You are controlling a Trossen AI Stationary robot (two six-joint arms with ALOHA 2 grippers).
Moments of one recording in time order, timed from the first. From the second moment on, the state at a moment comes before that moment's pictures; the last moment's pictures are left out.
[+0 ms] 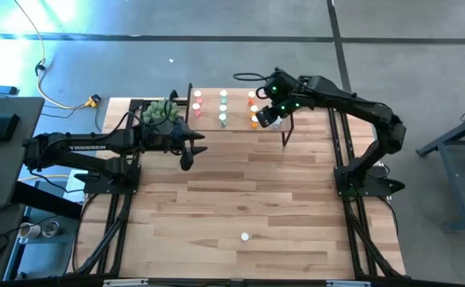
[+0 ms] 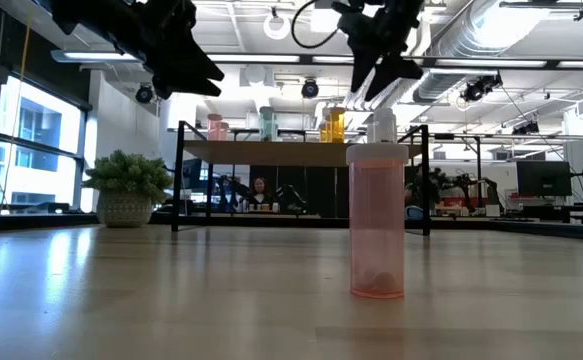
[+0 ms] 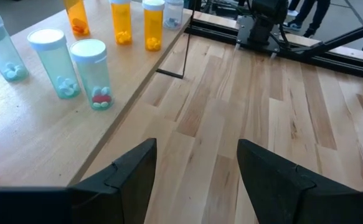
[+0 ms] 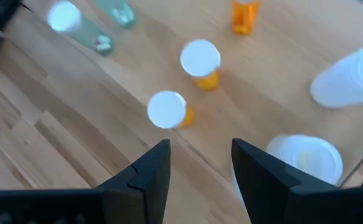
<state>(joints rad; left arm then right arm) 0.33 1.00 0.66 -0.12 -0.04 -0.13 -0.44 1.61 1.65 -1.08 0.00 0.47</state>
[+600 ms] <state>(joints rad) 0.33 1.00 0.66 -0.14 -0.04 -0.13 -0.44 1.63 1.65 -1.13 -0.02 0.52</state>
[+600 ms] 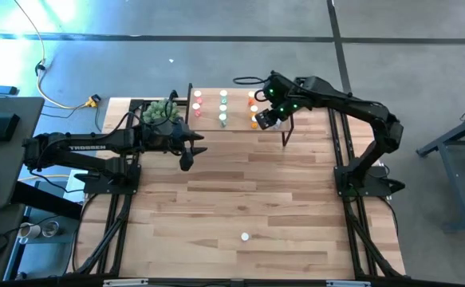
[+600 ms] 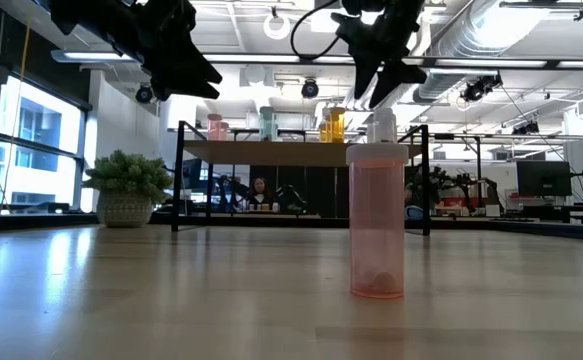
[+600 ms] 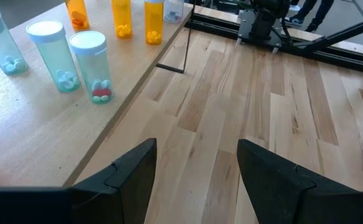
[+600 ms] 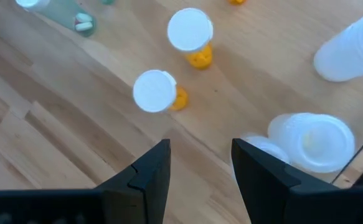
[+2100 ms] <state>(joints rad) 0.33 1.00 0.66 -0.14 -0.04 -0.13 -0.44 1.64 1.65 -1.25 0.01 0.51</state>
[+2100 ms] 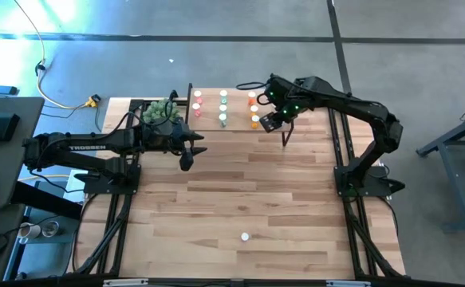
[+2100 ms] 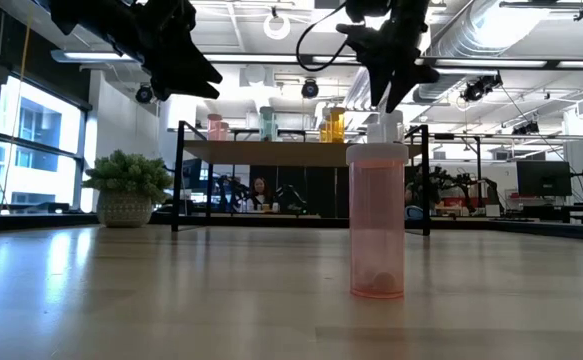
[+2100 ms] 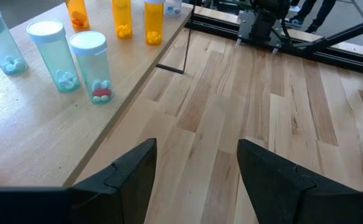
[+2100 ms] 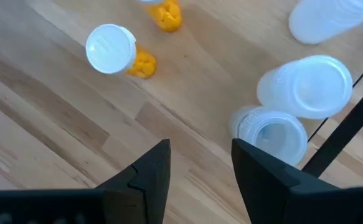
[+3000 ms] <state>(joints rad) 0.33 1.00 0.66 -0.13 0.03 -0.15 -0.09 1.52 1.44 -1.02 0.10 0.16</state>
